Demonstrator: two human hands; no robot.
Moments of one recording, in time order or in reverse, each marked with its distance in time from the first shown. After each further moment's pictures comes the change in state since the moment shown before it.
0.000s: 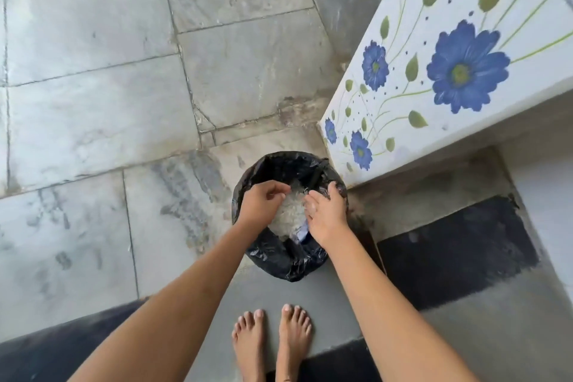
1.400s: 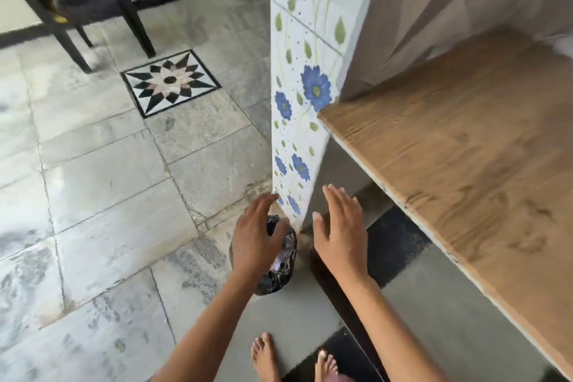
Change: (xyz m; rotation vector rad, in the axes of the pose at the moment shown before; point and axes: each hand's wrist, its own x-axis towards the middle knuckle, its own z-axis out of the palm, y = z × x) left_hand -0.340 0.309 -0.106 0.360 0.169 0.611; right_hand -0.466 -0.077 -0.022 -1.126 0.685 -1.453
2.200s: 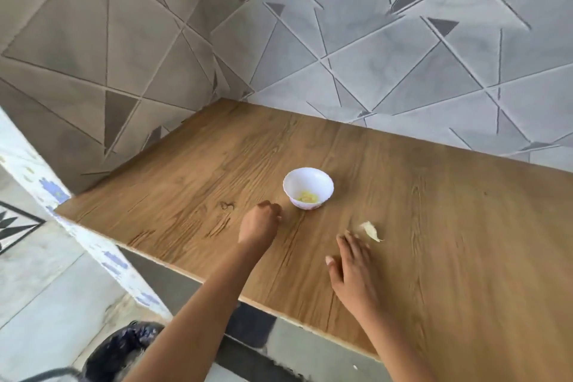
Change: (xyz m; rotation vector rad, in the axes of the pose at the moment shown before) left_hand -0.090 0.356 0.229 0.262 -0.466 0.593; right_hand -0.203 0.257 -0.311 -0.435 0.234 0.551
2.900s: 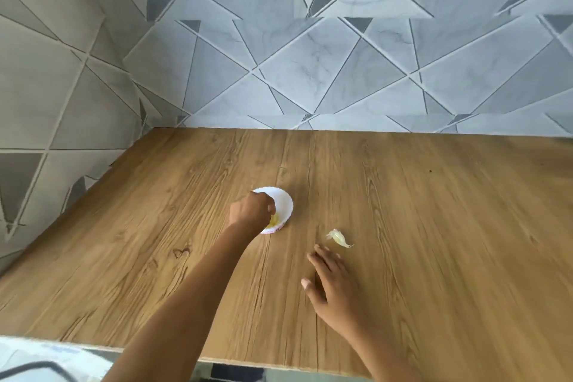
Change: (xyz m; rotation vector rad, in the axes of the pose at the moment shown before) left_hand 0.077 0.077 -0.015 0.285 -0.172 0.143; right_hand -0.002 0.001 -0.019 0.135 -0.142 0.026
